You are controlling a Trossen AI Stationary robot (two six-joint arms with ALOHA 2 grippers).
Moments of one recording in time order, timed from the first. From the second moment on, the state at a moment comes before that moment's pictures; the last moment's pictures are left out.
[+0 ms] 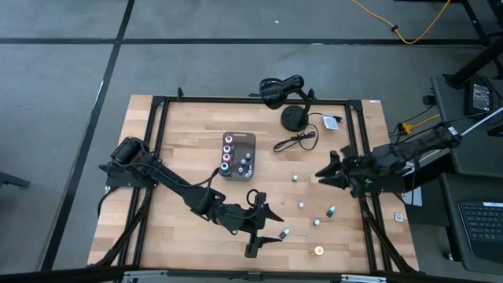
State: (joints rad) left arm -0.49 1.86 1.41 0.19 -0.32 -0.20; right arm 0.41 0.50 0.44 -0.05 0.16 0.65
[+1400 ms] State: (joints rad) left arm -0.49 1.84 1.41 0.21 -0.38 -0.28; right arm 1.11 1.37 1.09 -0.73 0.29 1.22
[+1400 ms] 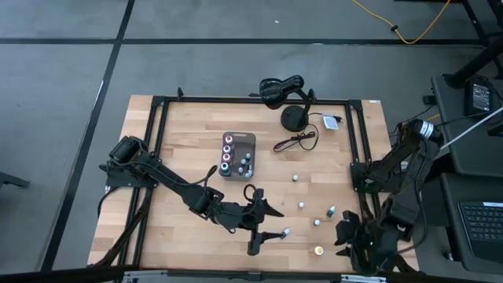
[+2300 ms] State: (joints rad) left arm -0.48 1.84 1.41 0.21 -0.38 -0.29; right arm 1.14 1.49 1.09 -0.78 0.27 1.33
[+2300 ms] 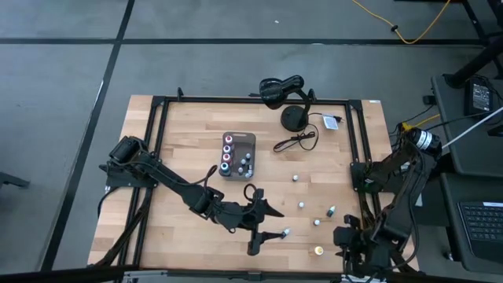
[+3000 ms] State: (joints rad) left arm -0.48 1.84 1.41 0.21 -0.36 -0.31; right arm 1.07 1.49 1.09 -0.84 0.00 1.33
